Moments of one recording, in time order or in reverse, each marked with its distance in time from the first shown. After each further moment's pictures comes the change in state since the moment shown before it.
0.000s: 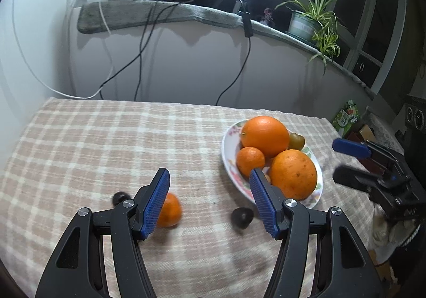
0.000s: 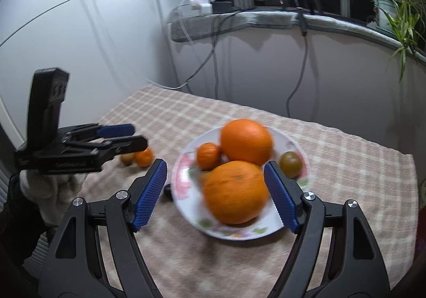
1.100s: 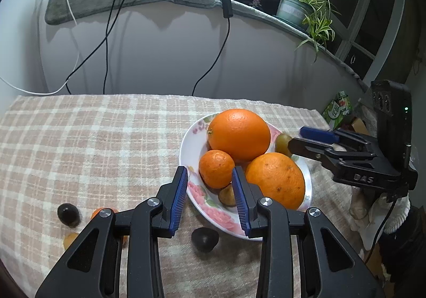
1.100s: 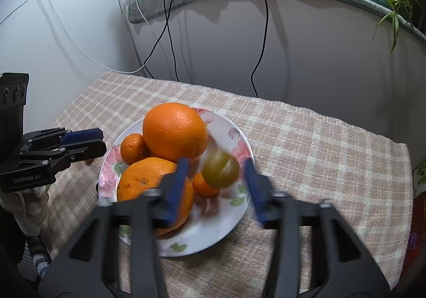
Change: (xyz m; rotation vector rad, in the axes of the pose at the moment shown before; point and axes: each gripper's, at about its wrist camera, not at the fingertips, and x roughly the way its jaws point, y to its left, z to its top) left arm 0.049 -0.038 0.008 0.008 0.072 -0.073; right arm 0.044 -0.083 0.002 0.065 0.112 -0.100
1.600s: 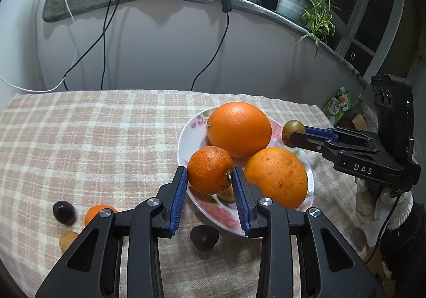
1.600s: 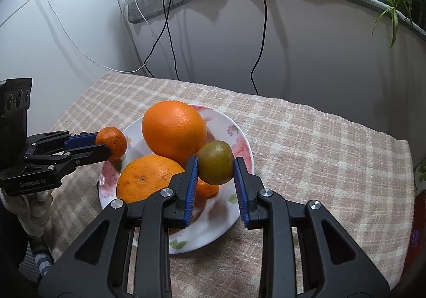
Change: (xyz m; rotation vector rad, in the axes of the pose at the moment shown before) left arm 0.005 -0.001 -0.002 0.007 0.017 -0.002; right arm 0.002 -0.003 -0.003 0.010 0.021 0.018
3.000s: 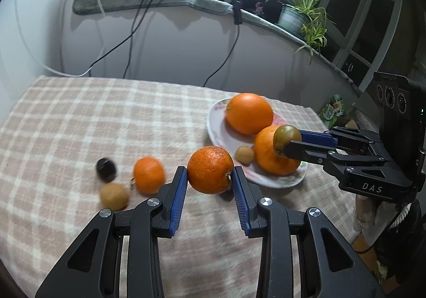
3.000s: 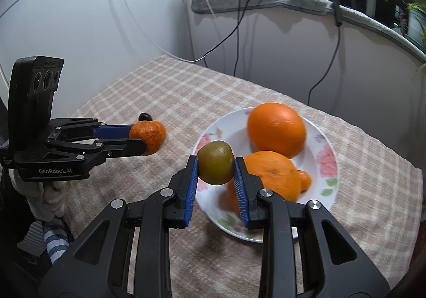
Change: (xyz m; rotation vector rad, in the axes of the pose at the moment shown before) left arm -0.054 0.027 -0.035 -0.038 -0.048 -0.021; right arm -0.018 0.102 -0.010 -0.177 -0.009 0.094
